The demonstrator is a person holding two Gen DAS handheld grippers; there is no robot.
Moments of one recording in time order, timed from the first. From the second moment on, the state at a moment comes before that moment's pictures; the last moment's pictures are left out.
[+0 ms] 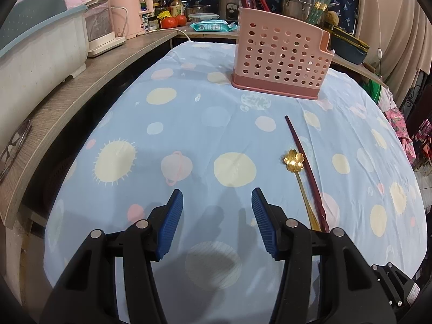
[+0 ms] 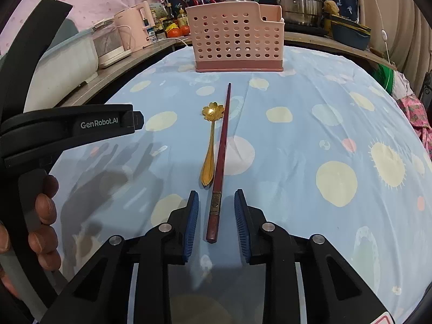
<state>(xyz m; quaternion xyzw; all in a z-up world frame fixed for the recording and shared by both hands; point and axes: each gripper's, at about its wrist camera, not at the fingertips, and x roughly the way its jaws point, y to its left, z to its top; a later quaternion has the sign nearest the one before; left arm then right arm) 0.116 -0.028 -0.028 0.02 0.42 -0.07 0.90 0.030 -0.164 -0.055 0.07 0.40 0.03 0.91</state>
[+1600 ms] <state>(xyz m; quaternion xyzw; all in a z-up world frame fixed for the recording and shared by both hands) 0.101 -0.100 -0.057 0.04 0.46 -0.15 0.87 0.038 -0.232 -0.055 0.14 0.39 -0.03 0.91</state>
